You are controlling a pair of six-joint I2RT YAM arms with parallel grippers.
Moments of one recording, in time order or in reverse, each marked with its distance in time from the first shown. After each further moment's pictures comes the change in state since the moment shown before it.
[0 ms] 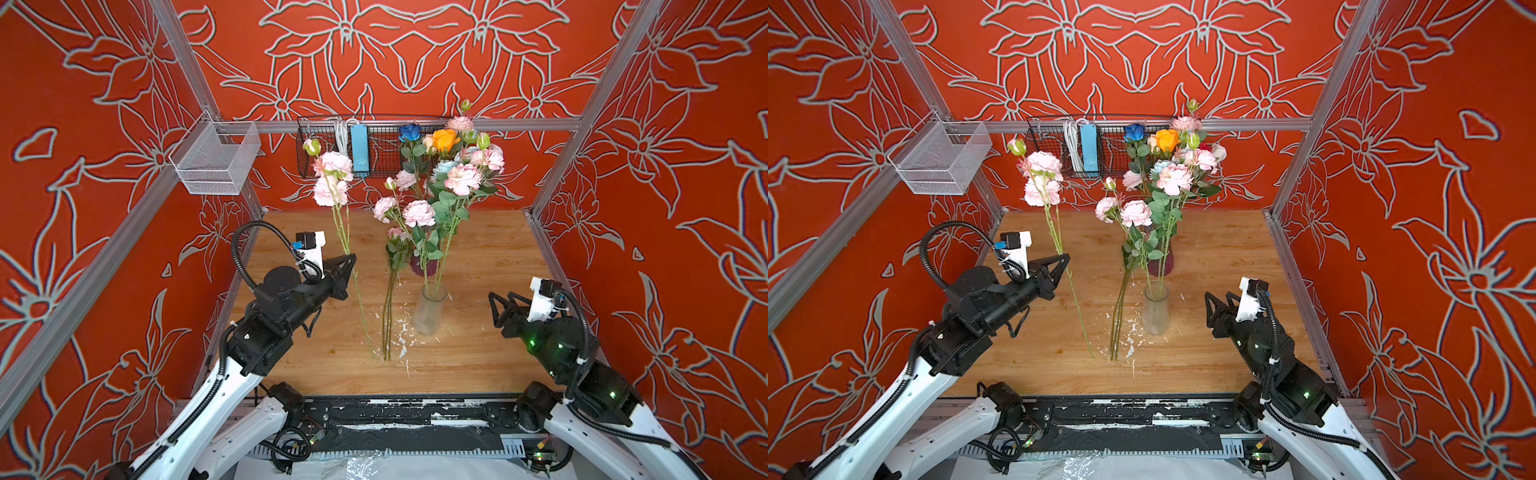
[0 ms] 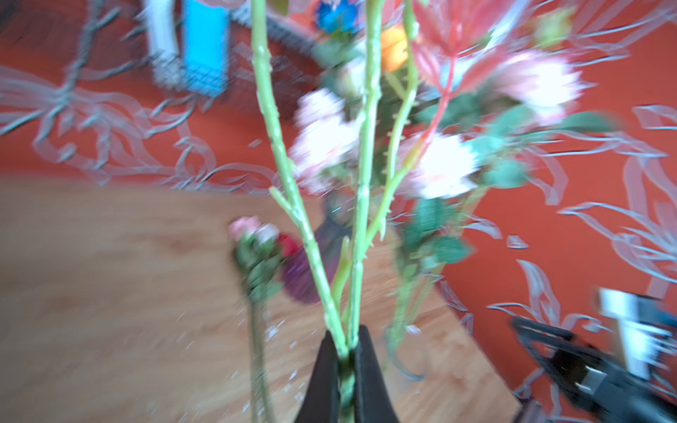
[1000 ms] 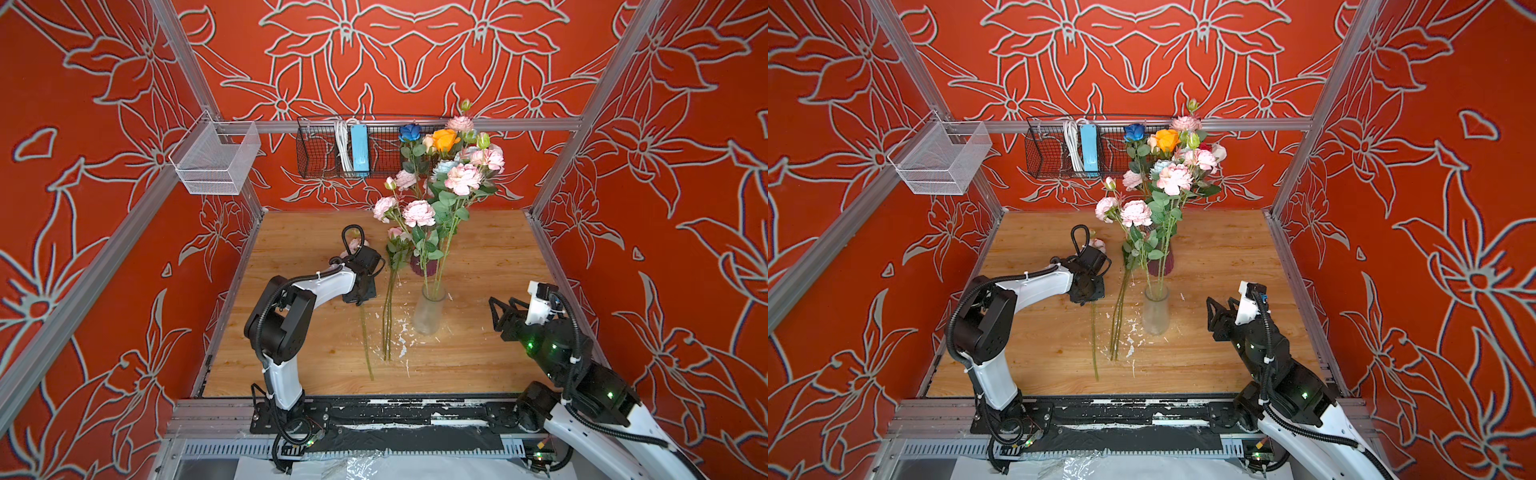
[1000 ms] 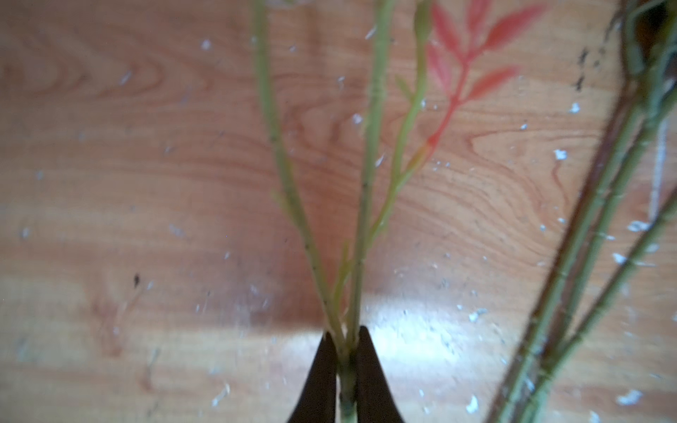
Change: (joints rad) left arm 0.100 1.035 0.182 -0.339 -0.213 -0.185; right arm 0.000 -0.014 -0.022 -0.081 0.028 0.021
